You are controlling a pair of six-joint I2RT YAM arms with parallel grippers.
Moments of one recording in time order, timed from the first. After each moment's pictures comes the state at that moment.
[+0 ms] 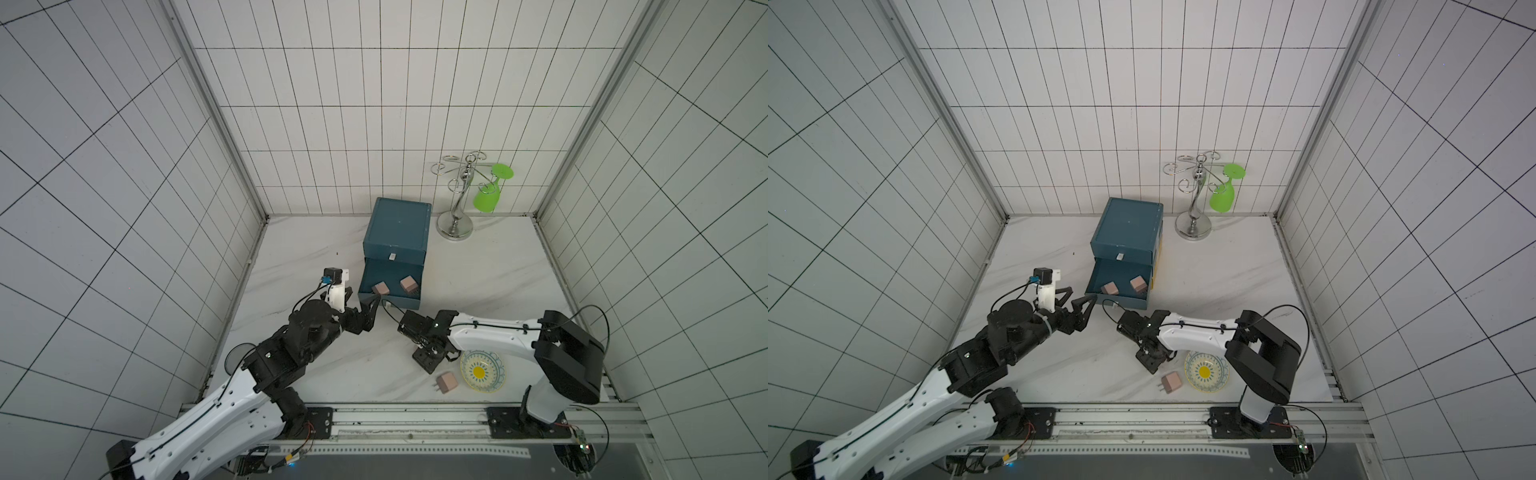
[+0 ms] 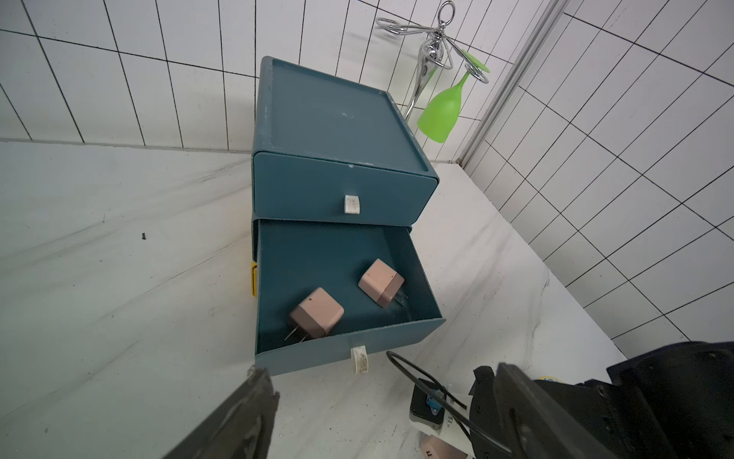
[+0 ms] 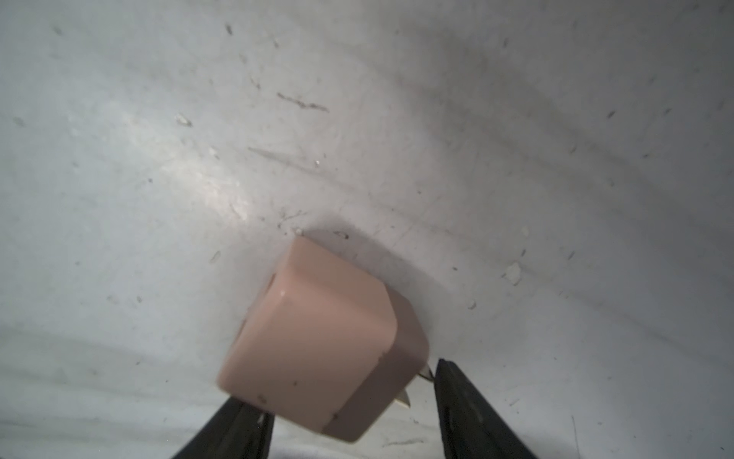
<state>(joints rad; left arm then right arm) -0.81 0.69 0.69 -0.31 -0.21 -0.45 1.16 1.67 0.98 -0.78 0.13 0.21</state>
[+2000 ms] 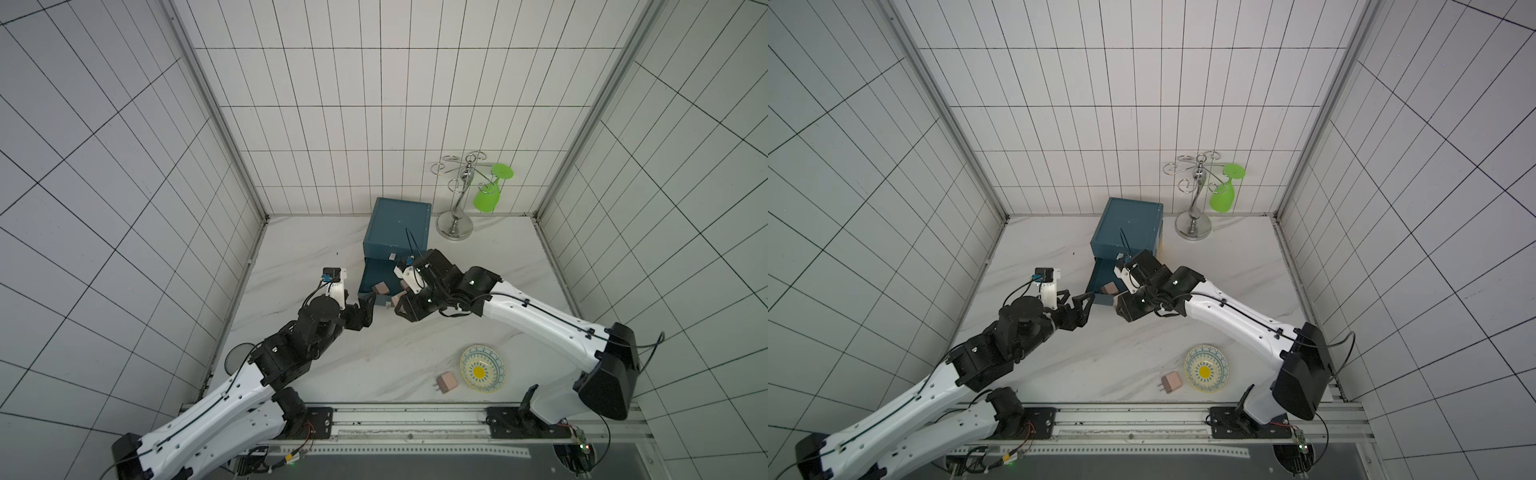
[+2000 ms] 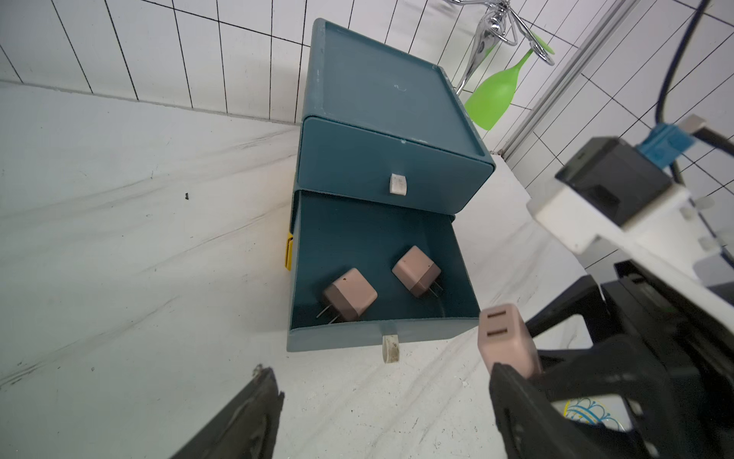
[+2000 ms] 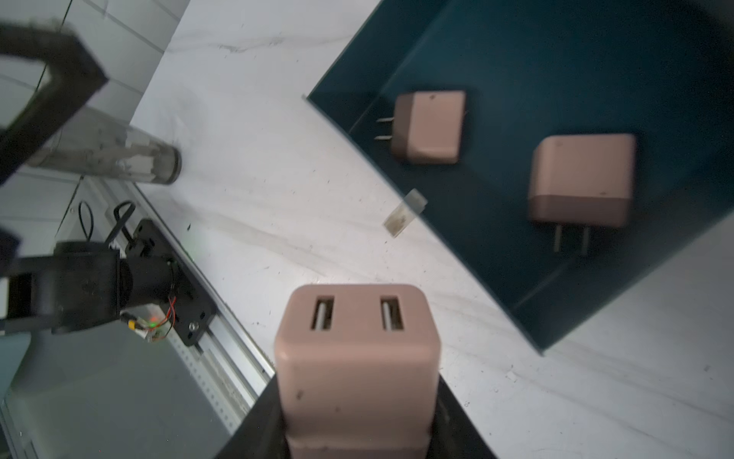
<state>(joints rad) -0.78 0.74 0.70 -0.36 -0.27 -0.54 0.95 1.53 1.37 -0.79 -0.20 0.35</state>
